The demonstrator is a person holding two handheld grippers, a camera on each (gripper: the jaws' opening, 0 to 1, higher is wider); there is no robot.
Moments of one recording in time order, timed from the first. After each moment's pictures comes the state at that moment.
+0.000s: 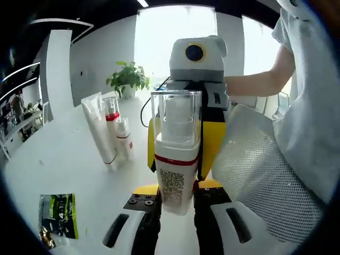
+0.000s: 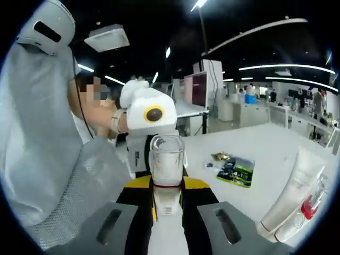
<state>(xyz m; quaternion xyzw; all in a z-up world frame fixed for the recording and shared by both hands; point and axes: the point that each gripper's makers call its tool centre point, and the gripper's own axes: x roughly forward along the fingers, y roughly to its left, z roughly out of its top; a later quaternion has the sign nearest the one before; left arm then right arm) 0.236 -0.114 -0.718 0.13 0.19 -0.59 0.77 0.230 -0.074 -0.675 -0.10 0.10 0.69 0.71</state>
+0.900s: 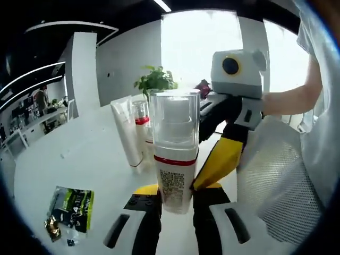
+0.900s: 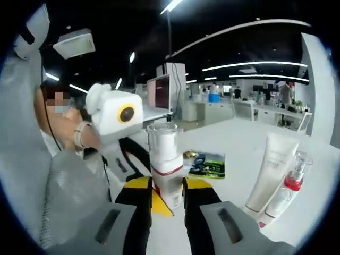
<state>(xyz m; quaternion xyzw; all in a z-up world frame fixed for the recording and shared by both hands) 0.283 -0.100 -0.710 0.12 0.17 -0.47 0.86 0.277 -0.089 -0.689 -0.06 0.12 0.50 0.85</state>
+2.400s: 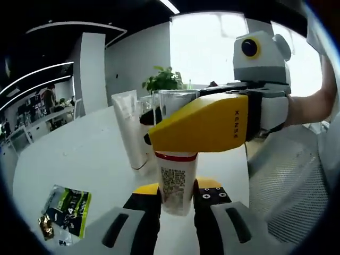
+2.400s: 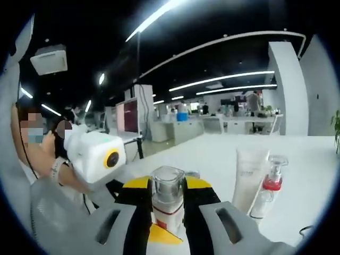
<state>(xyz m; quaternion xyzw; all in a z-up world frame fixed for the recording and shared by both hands) 0.297 -0.122 -0.738 0.11 0.17 -0.46 0.86 0.296 -0.097 -0.656 0.00 0.06 0.43 0.90</state>
